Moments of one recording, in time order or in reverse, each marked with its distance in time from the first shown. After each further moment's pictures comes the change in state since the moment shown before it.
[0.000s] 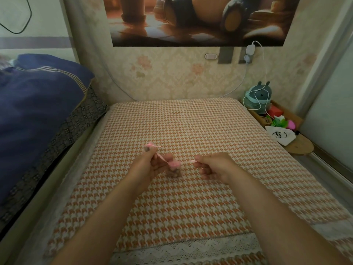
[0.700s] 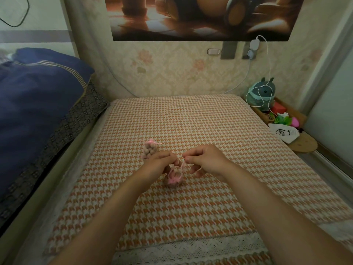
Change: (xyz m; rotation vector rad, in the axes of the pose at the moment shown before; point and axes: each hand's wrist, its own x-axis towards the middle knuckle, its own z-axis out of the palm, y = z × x) left_hand -0.008 0.001 0.013 0.593 -0.181 0.086; right_hand -0.009 -0.006 0.021 -0.213 -0.169 -0.281
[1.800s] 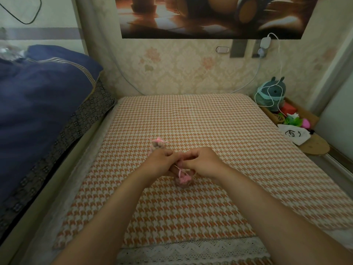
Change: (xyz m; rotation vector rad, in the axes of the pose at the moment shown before) left_hand 0.006 0.000 -0.010 0.024 0.049 -0.112; right_hand 0.007 -0.003 0.036 -0.092 -0.008 -0.008
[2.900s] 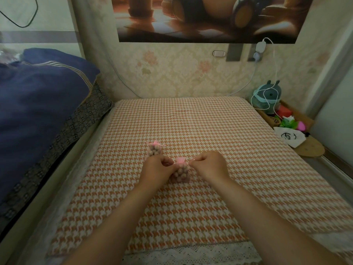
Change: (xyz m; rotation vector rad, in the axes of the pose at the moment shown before) left_hand 0.014 -0.026 0.014 0.378 0.401 0.131; right_hand 0.008 0.024 -0.007 -0.234 0.422 -0.003
